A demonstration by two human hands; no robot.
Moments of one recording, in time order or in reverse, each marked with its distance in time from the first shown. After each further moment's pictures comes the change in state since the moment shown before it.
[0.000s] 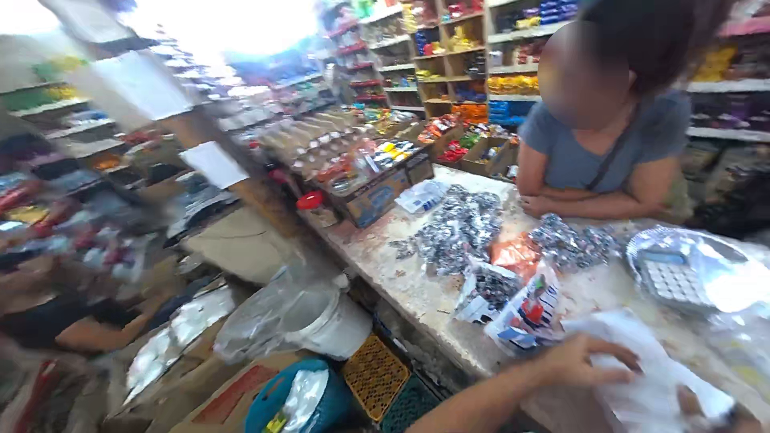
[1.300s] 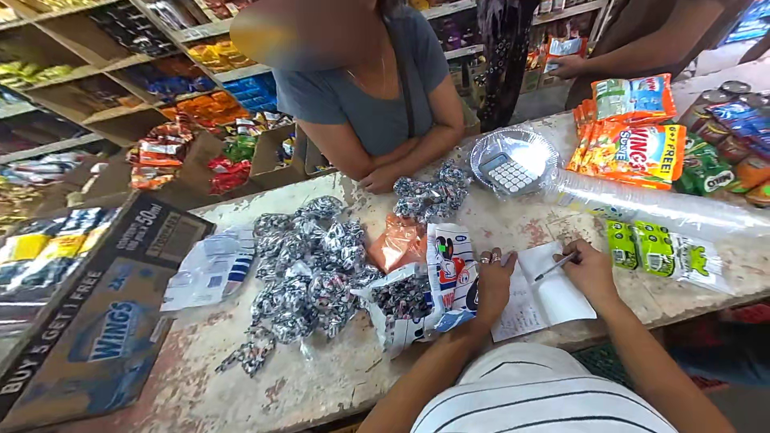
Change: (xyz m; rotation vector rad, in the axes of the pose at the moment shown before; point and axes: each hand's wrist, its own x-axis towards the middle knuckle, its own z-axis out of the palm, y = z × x) left_hand 0.019 0.047 -0.032 0.900 -0.462 -0.204; right_hand -0.021 0.054 0.029 -0.553 0.294 0.379
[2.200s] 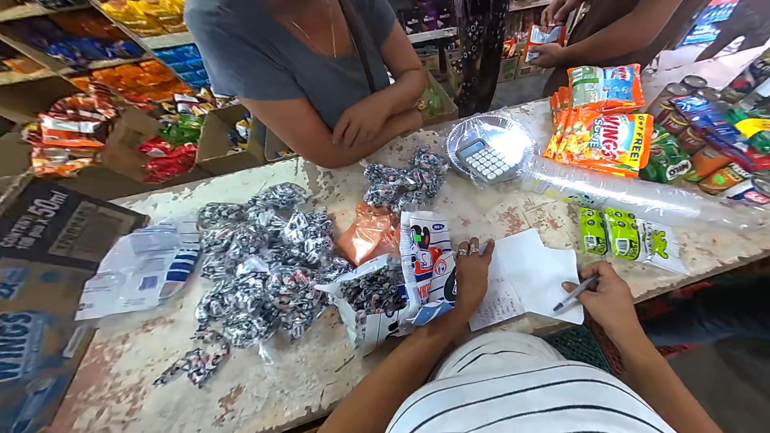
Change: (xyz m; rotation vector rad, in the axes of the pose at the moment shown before) left_hand -0.006 0.005 -0.008 0.000 0.032 -0.015; right_hand -0.086 0.038 -0.059 0.200 0.046 0.109
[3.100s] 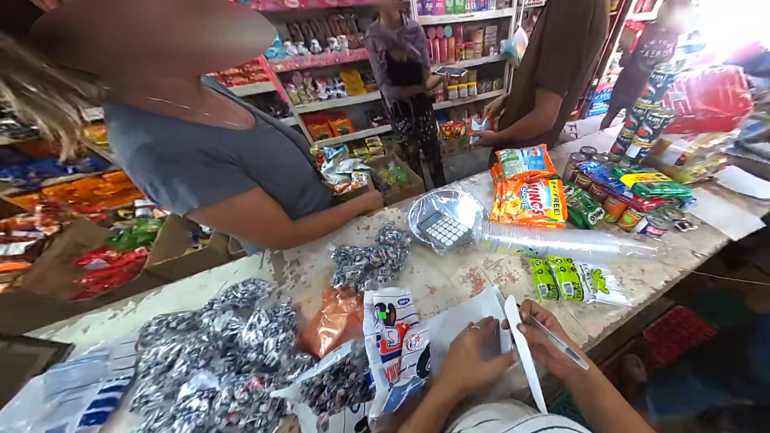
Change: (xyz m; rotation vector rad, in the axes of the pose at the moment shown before) left_hand -0.022 0.007 0.010 -0.713 -0.176 0.297; right_hand 0.001 -0.042 0.036 1.195 -0.512 -0.268
